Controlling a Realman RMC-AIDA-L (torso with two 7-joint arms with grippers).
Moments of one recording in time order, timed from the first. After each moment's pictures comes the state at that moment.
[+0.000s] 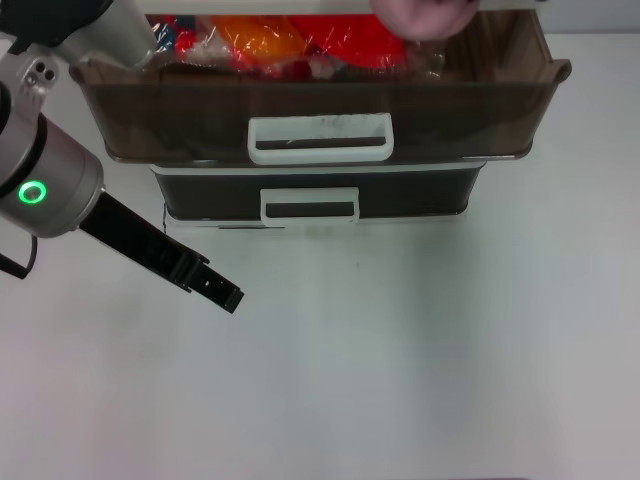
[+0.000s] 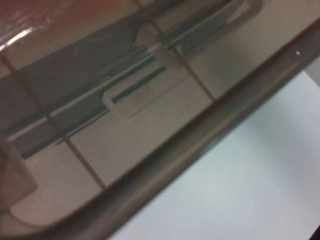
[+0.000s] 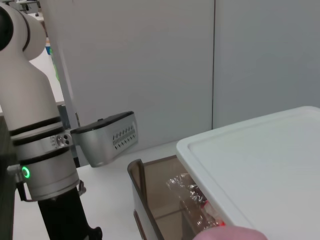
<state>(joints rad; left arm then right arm) -0.54 -2.05 1.41 1.59 -0.69 -1.80 0.27 0.74 1.98 -0.89 -1.48 1.13 1.81 -0.94</state>
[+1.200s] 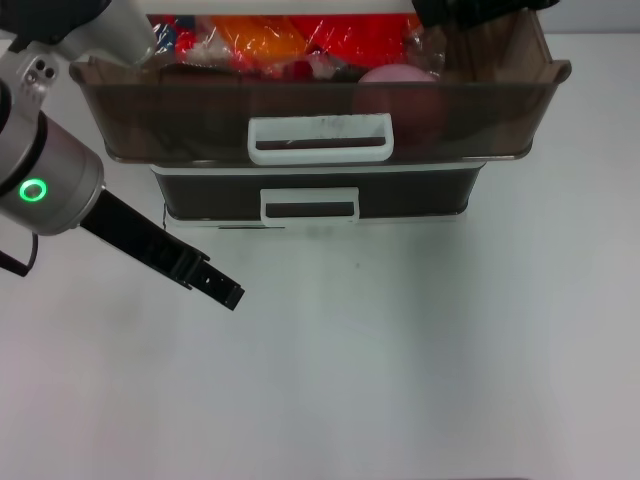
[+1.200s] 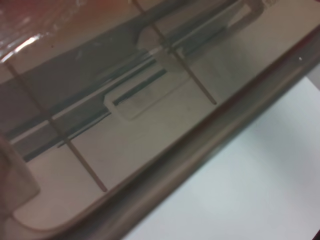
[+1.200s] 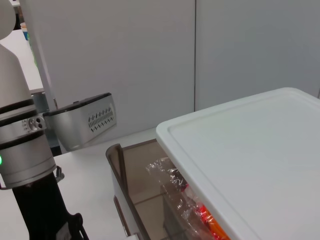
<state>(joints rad) -0.54 -2.05 1.41 1.59 -0.69 -1.80 0.27 0.73 2.00 -0.90 -1.49 1.06 1.78 -0.94</state>
